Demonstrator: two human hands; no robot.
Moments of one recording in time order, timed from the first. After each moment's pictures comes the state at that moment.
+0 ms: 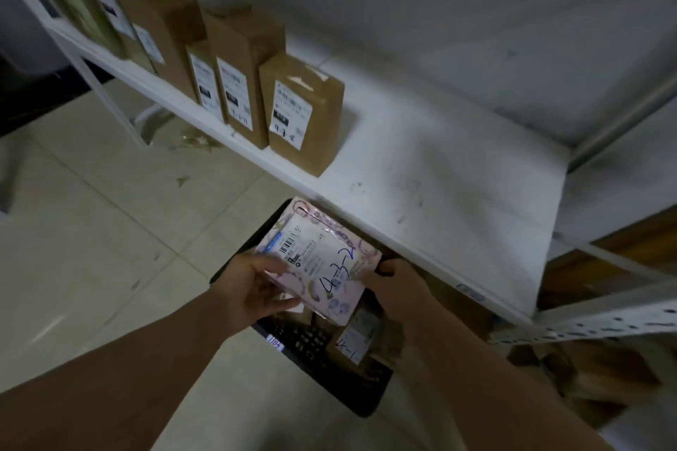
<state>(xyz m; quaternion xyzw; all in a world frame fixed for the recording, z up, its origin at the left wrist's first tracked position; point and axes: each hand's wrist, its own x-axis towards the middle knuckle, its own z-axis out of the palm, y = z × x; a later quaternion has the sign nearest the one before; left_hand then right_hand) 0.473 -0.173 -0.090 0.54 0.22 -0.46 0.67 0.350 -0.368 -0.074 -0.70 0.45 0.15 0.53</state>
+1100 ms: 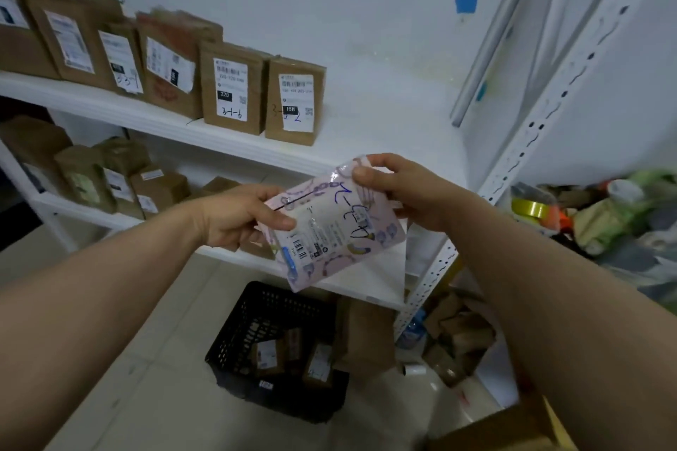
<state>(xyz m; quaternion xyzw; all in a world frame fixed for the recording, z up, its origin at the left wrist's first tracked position) 0.450 -0.099 0.370 0.58 -0.34 -0.56 0.48 0.251 -0.297 0.420 -0.76 0.30 -0.05 0.58</state>
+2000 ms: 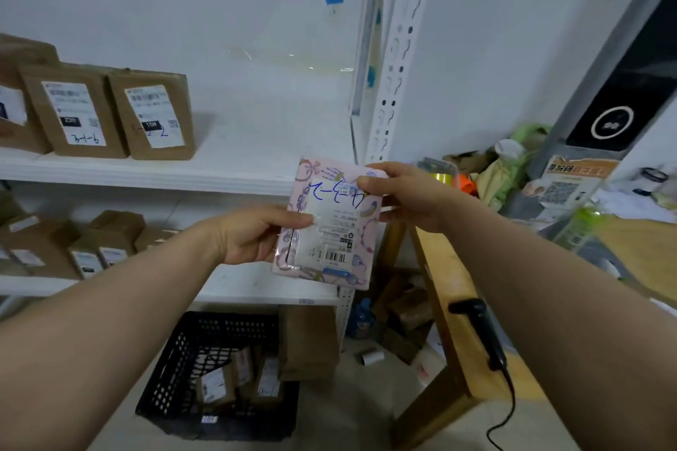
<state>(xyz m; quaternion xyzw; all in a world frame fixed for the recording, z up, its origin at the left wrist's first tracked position) 0.290 -0.255 0.367 0.50 -0.35 -0.66 0.44 0.067 -0.407 0.416 -0.68 0.37 -0.15 0.61</state>
